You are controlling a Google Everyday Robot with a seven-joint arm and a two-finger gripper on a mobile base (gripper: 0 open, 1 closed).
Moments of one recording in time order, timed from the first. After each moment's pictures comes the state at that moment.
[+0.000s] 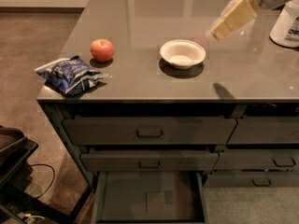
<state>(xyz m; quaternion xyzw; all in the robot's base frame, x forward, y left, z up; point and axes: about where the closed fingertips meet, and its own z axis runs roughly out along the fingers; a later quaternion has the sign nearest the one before) 0.595 -0.177 1.038 -0.52 0.75 0.11 0.40</state>
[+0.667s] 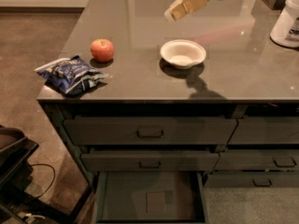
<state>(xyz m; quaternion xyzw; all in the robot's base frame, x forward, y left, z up) 0.676 -0.106 1.052 -0.50 0.70 0.15 0.50</state>
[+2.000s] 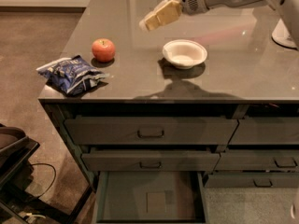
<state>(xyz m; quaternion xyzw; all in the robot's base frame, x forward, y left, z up) 0.694 -0.037 1.018 -0.49 0.67 0.23 0.51</state>
